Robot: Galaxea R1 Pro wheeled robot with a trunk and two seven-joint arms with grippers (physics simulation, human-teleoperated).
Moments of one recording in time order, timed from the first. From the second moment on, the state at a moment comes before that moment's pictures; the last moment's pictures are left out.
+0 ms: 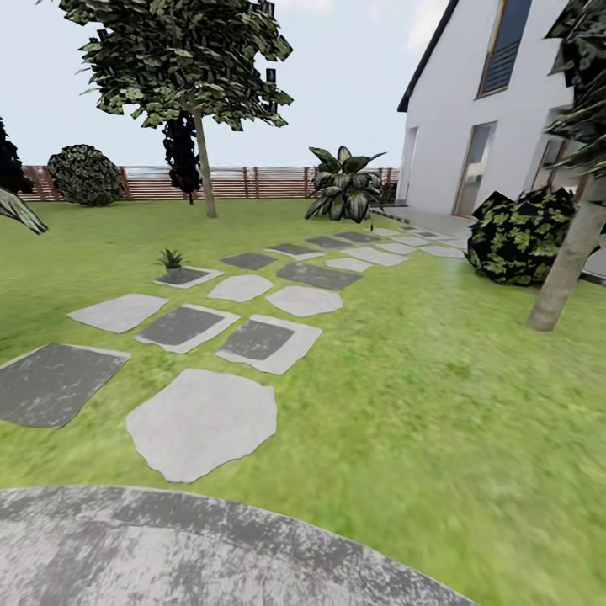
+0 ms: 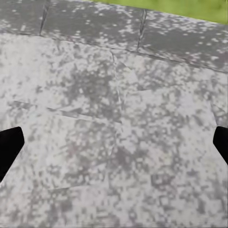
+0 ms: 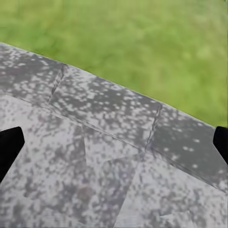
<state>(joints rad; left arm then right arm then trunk) -0.22 0.05 0.03 -0.29 0.02 -0.34 0.00 -0.04 -0.07 0.00 -0.52 0.00 -0.37 0.00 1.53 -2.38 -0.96</state>
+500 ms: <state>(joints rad) -0.22 0.05 0.03 -0.29 0.02 -0.34 0.00 -0.04 -0.07 0.00 -0.52 0.00 -0.37 0.00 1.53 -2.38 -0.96</state>
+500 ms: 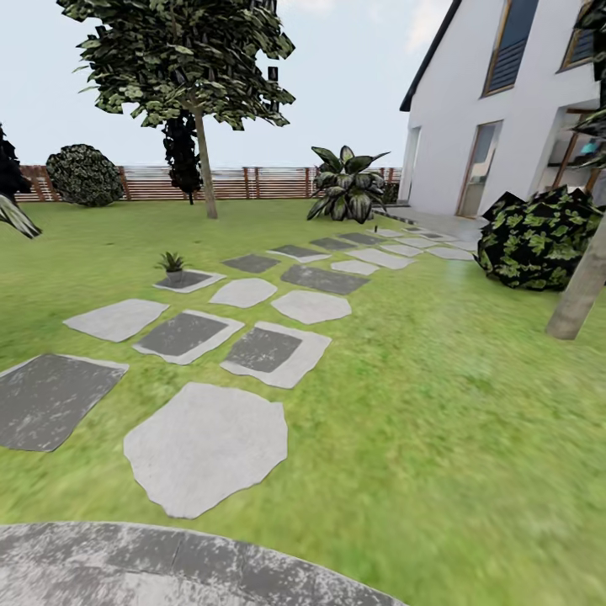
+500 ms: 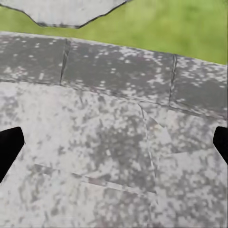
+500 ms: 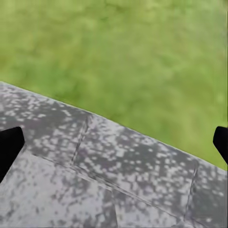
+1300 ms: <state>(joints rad) -0.22 0.05 0.03 -0.28 0.02 -0.34 0.00 -0.04 -0.07 0.00 -0.52 0.00 -0.38 0.00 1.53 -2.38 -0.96</state>
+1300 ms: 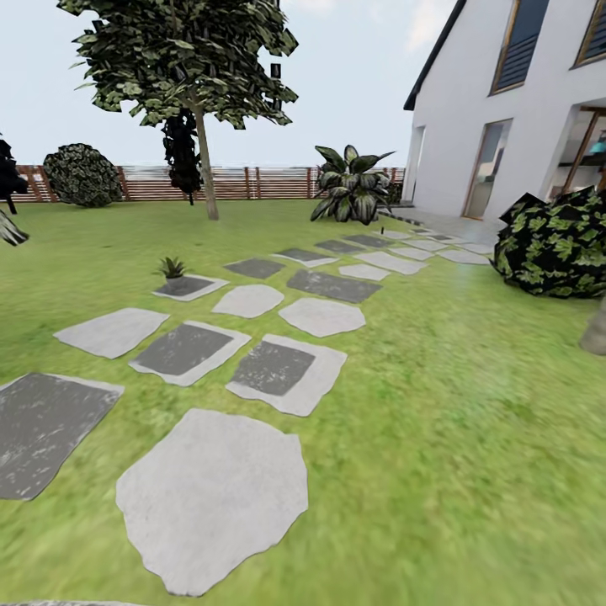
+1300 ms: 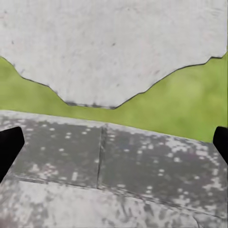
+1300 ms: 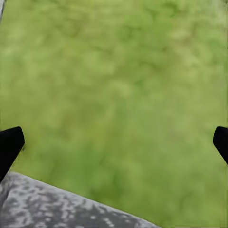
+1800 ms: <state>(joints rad) -0.22 0.05 0.03 -0.28 0.01 -0.34 0.00 -0.04 -0.07 0.00 -0.38 0.00 -0.63 0.00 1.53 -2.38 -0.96</state>
